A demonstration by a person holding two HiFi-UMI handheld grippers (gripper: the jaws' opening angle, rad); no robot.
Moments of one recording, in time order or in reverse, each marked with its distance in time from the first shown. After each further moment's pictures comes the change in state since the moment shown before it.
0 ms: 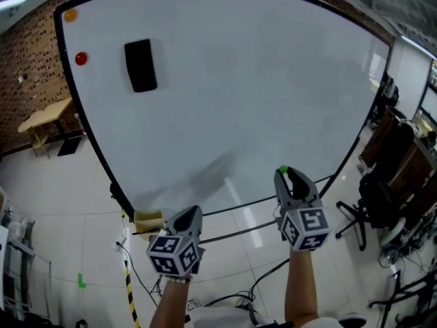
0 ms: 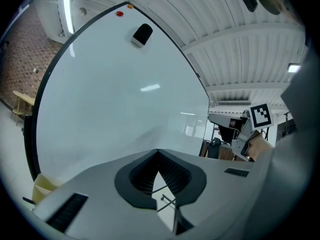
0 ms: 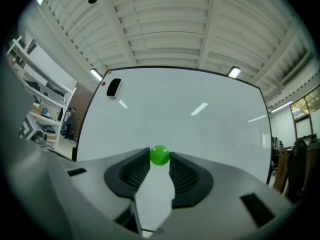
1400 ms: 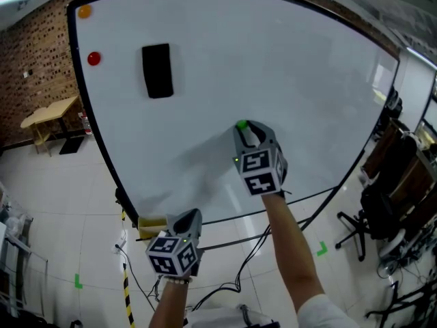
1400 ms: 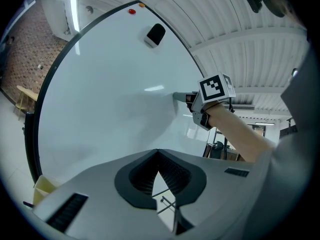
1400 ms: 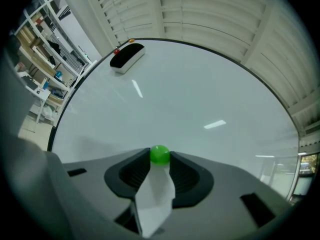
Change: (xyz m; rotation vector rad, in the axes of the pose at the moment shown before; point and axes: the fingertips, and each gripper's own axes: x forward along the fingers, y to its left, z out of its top) left arm 0.005 0.036 0.009 -0.051 -0.012 0.016; right arm 0.180 0.080 0.067 -0.370 0.026 0.040
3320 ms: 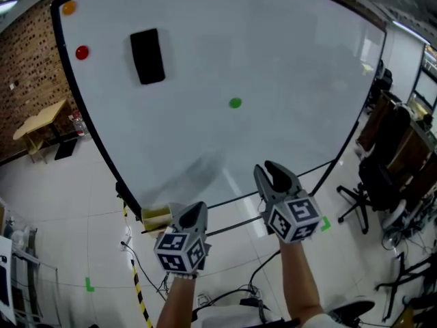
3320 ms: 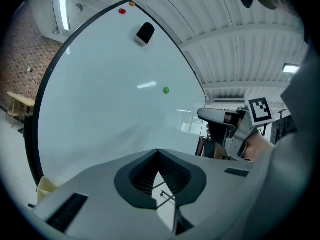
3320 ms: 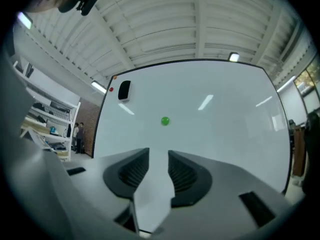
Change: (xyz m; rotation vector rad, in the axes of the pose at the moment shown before) left arm -0.016 -0.013 -0.018 0.074 0.049 -0.061; right arm -0.151 0.034 -0.075 0.501 -0.076 0.068
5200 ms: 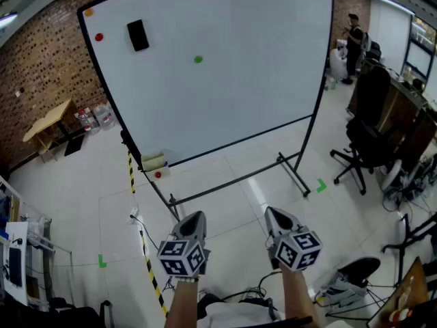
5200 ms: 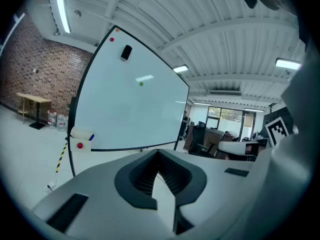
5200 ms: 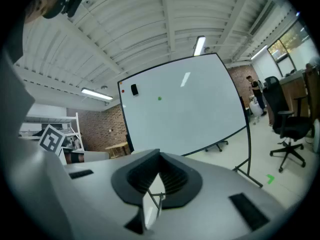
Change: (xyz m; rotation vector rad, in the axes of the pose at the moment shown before) left arm -0.272 -0.189 -0.165 -0.003 0.106 0.045; right arm -0.429 0.103 -0.130 0.322 0.231 -0.053
